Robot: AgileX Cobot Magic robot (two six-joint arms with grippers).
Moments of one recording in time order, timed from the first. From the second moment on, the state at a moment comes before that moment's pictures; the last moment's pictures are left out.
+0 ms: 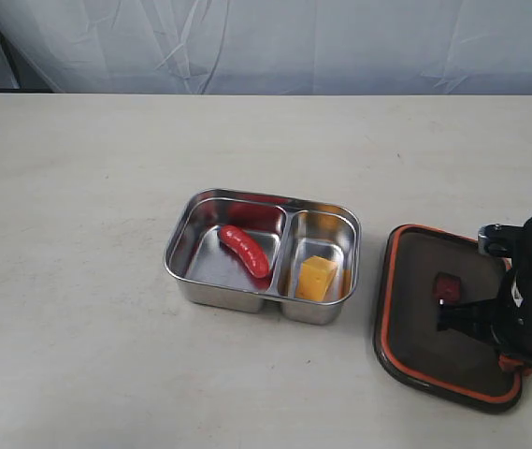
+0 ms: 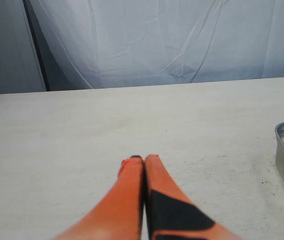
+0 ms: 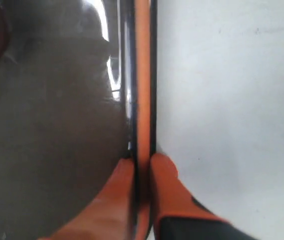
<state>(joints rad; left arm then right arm) -0.08 0.00 0.00 0.03 0.23 -0.02 0.47 1.63 -0.56 -0.29 0.64 0.81</state>
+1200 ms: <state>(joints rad) -0.08 0.00 0.00 0.05 0.20 -0.02 0.47 1.06 -0.56 -0.47 0.77 0.84</state>
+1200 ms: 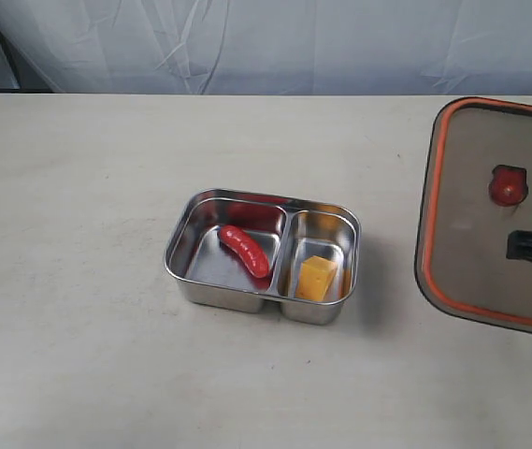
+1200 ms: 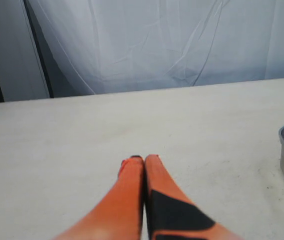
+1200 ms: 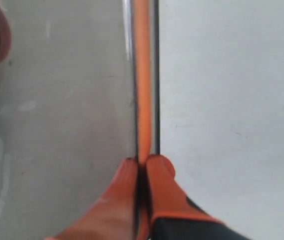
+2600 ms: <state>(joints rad) -0.82 0.80 -0.57 -0.27 0.02 -0.40 0.61 0.99 -0.56 -0.23 0.49 0.35</state>
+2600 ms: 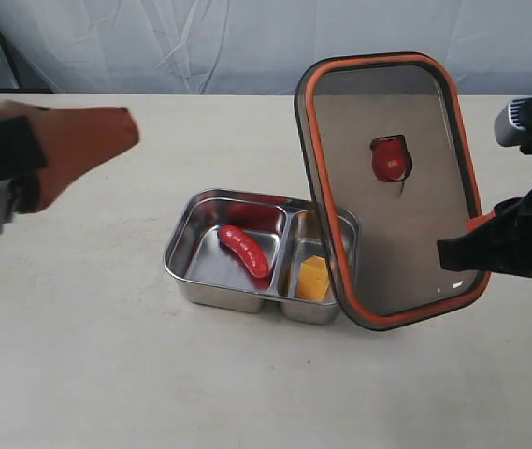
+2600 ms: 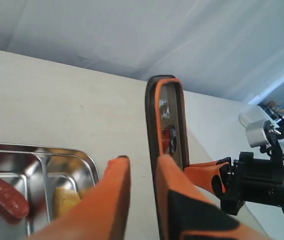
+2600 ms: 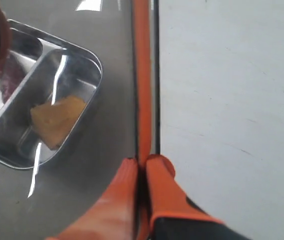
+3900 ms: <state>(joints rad) -0.93 1.29 -0.85 -0.17 0.01 -0.39 0.68 0.99 -0.56 -0.05 0.38 0.17</state>
